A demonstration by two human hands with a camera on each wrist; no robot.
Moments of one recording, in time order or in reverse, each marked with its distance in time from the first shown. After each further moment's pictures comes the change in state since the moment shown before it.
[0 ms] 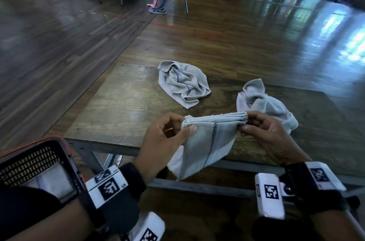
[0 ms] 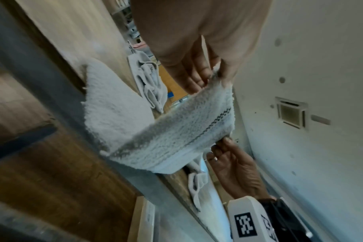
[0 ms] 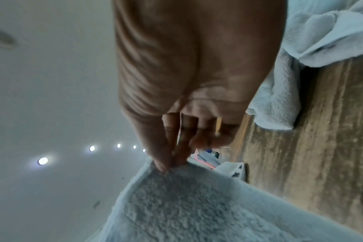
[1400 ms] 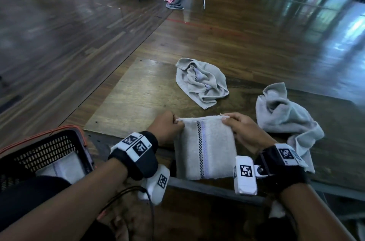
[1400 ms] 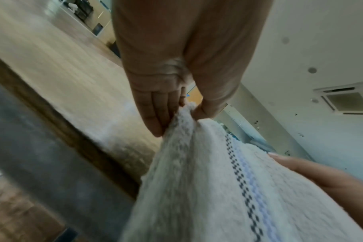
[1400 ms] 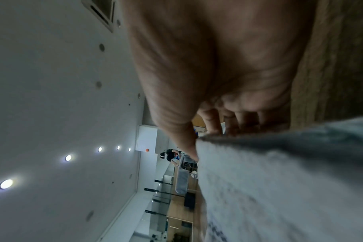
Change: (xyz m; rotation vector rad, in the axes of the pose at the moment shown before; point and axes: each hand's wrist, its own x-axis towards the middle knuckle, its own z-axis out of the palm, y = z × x) left_hand 0.071 -0.048 -0.053 0.717 -0.067 -0.278; right_hand 0.073 0.044 0.066 -0.016 0.065 0.438
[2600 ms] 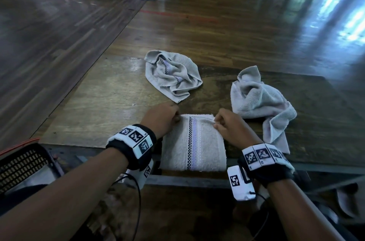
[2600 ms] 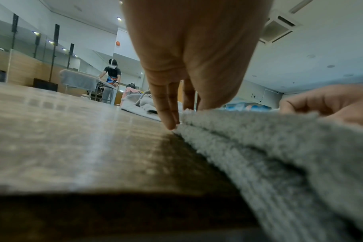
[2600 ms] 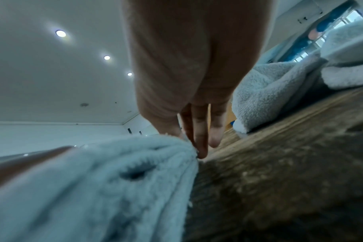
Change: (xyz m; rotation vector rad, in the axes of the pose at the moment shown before) left_hand 0.046 0.024 0.054 0.623 -0.097 0.420; right_hand -0.010 0.026 -0.055 -0.927 0.127 -0.341
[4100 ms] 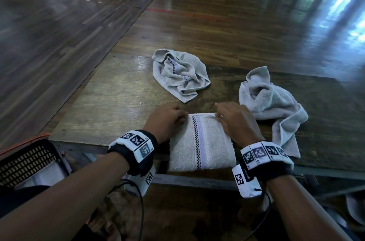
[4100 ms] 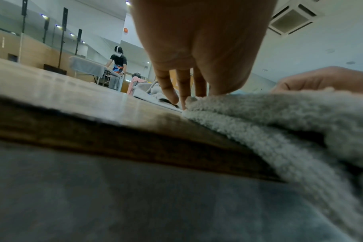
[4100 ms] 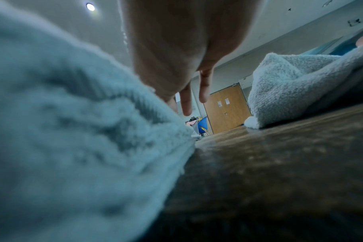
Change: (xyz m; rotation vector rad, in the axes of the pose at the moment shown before) left_hand -0.010 -0.014 0.011 -0.078 0.114 0.053; right_hand 0.013 -0.019 0.002 -0.370 0.162 -0.266
